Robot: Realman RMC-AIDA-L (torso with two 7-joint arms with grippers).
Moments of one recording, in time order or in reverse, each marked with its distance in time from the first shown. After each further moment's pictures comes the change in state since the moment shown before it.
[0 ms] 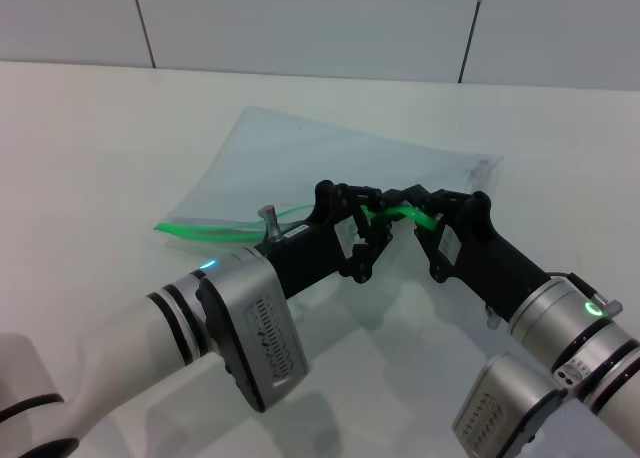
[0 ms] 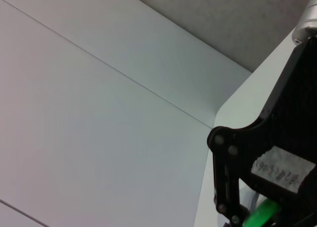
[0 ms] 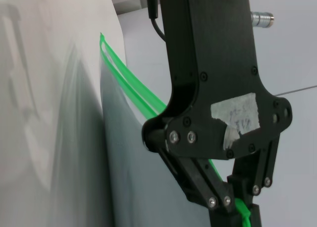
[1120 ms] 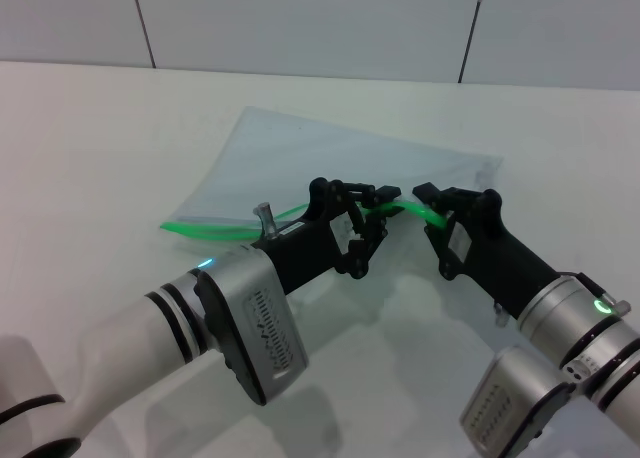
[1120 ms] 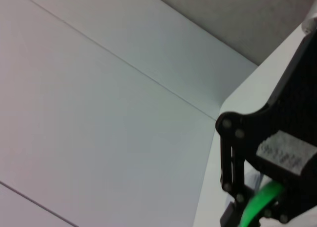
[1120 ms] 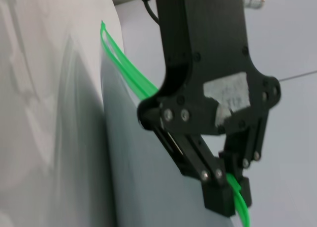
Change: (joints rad) left arm 0.005 0.000 -0.020 -0.003 -0.009 -0.015 -0.009; right arm -0.004 -0.004 0.010 0.014 0.006 0.003 0.026
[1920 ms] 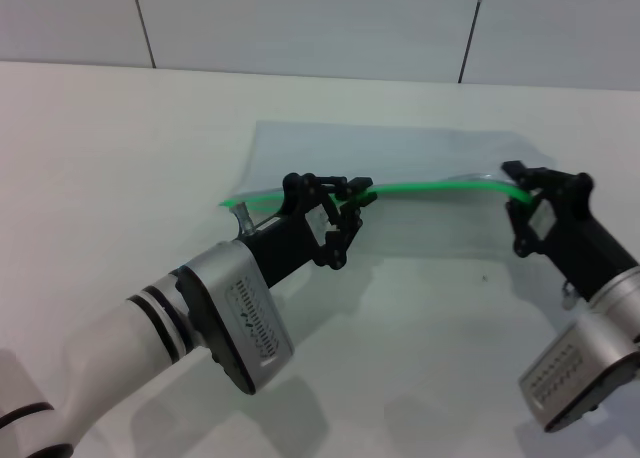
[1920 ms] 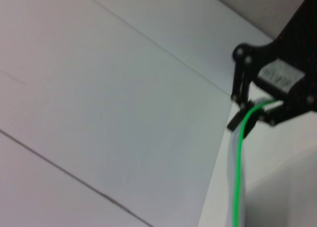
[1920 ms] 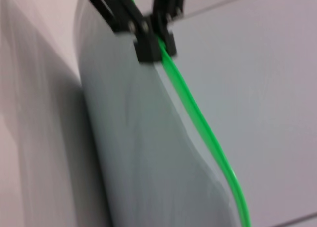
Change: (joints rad) left arm 0.039 0.005 -0.063 0.005 0.000 -0.010 0.000; right arm -0.034 -0.003 0.051 0.138 0.068 -0.092 0.146
